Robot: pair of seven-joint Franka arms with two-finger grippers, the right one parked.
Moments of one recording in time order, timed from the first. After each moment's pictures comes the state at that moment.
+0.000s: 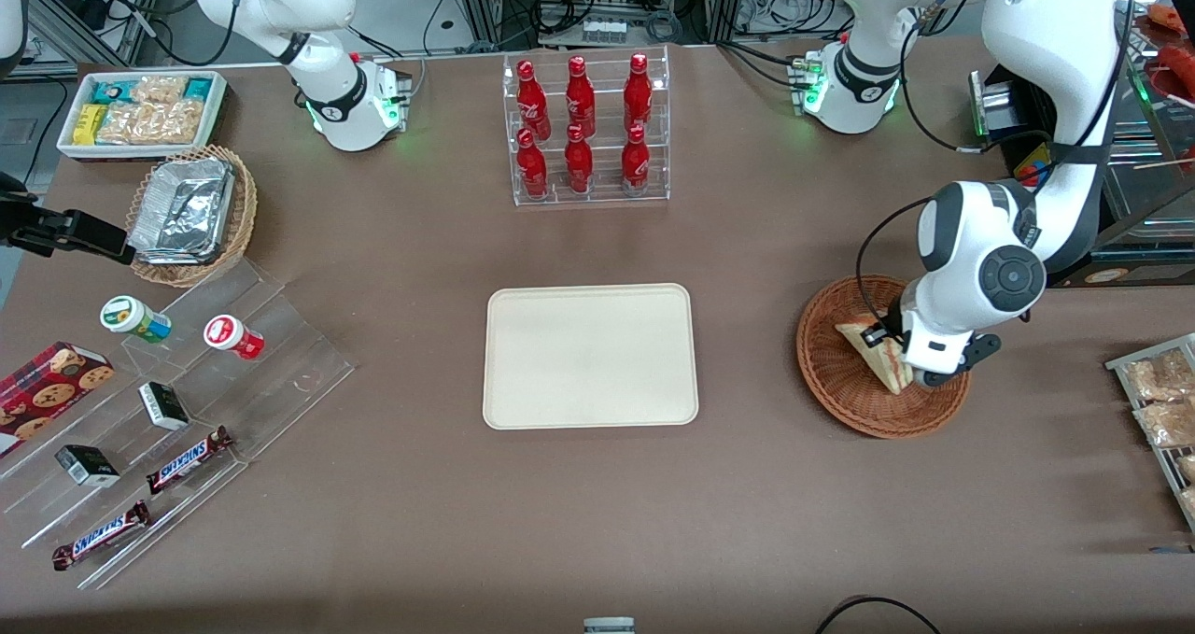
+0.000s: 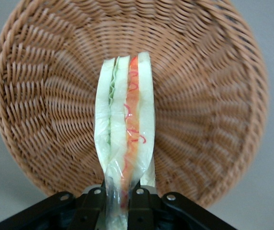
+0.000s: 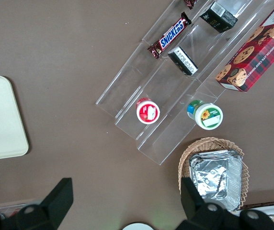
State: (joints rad) arm -0.09 0.29 -0.06 -2.03 0.01 2.13 -0.63
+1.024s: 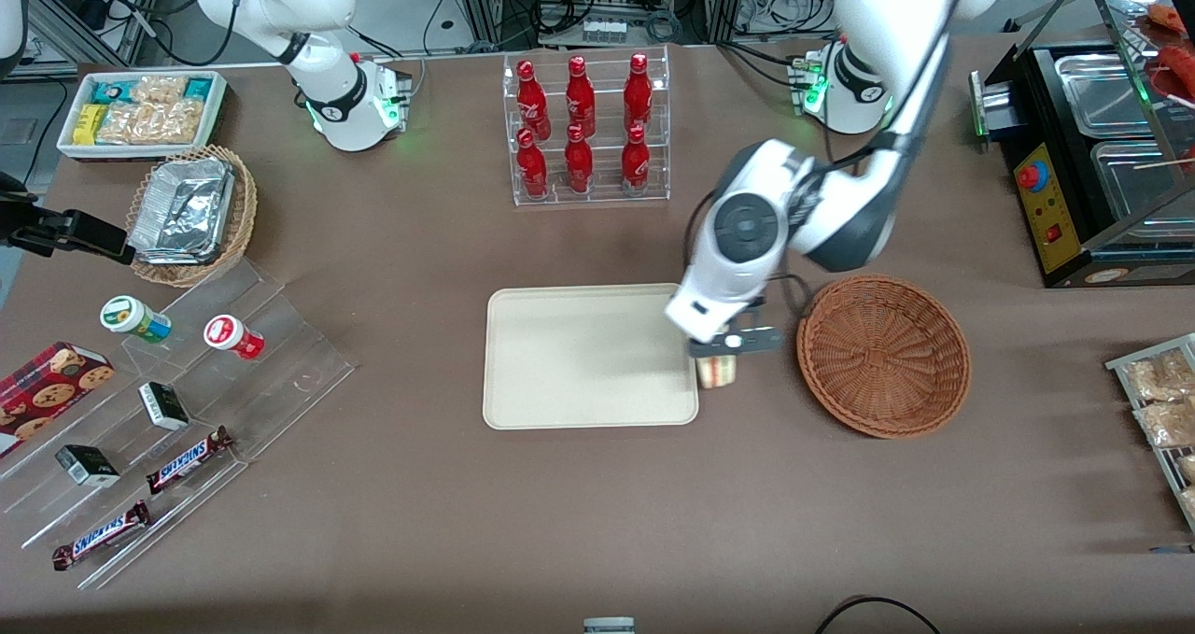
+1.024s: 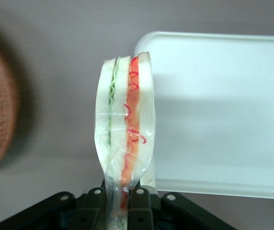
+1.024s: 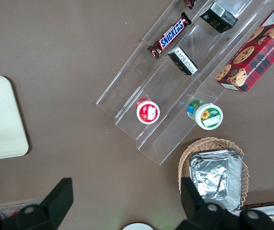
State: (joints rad) arm -0.56 0.49 -0.08 -1.62 0.01 1.99 -0.68
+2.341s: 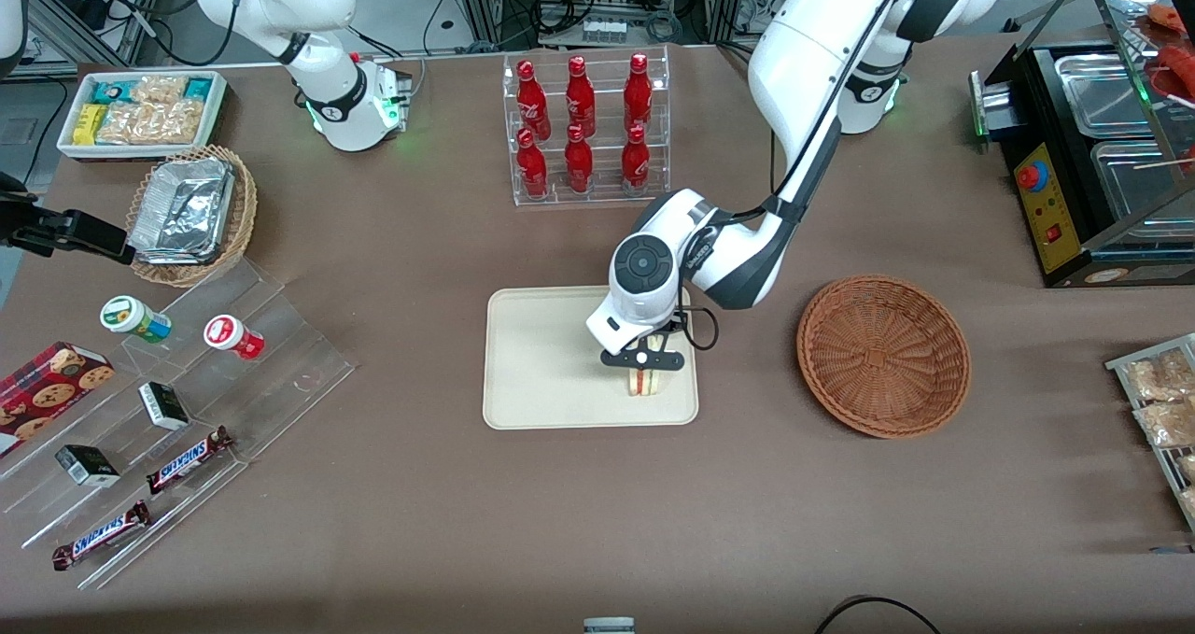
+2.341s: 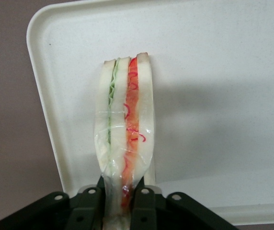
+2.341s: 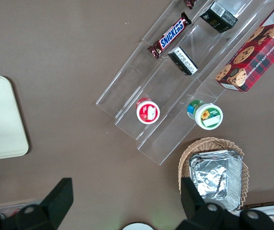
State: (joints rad) arm -0.65 0.72 -0.07 -1.50 0.01 2.11 -0.63
